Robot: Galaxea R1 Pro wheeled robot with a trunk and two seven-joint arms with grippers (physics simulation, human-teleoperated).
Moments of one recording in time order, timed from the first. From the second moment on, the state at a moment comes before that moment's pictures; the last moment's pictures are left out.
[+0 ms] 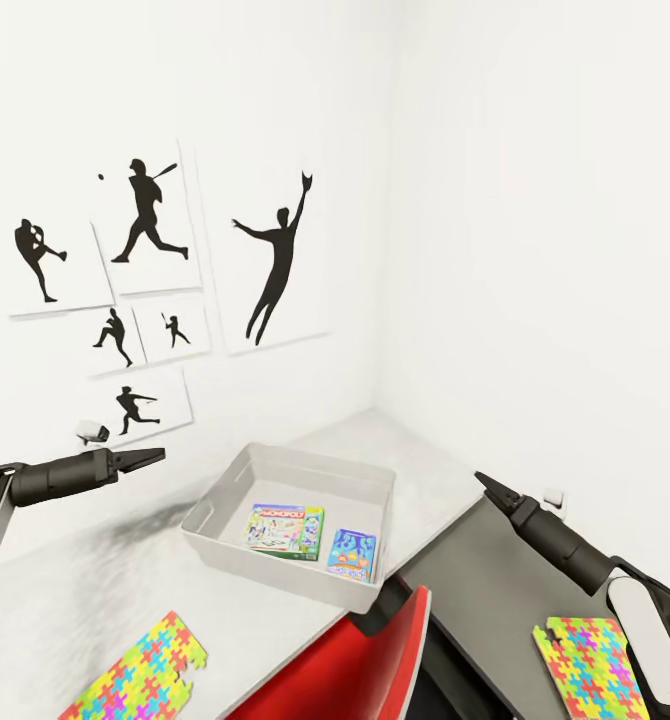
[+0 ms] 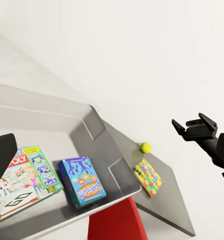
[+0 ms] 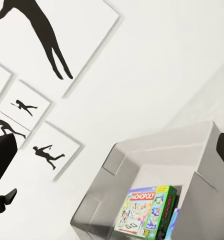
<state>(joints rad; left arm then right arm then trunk) -0.78 0.43 0.34 -0.85 -0.01 0.80 -1.57 -0.28 -0.19 -0.30 -1.36 -0.86 0.67 0.64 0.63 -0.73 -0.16</state>
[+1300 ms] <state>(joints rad) -0.76 0.44 0.34 -0.85 -0.01 0.80 -1.57 -0.28 -0.18 -0.27 -1.36 -0.86 0.63 0.63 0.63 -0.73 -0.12</state>
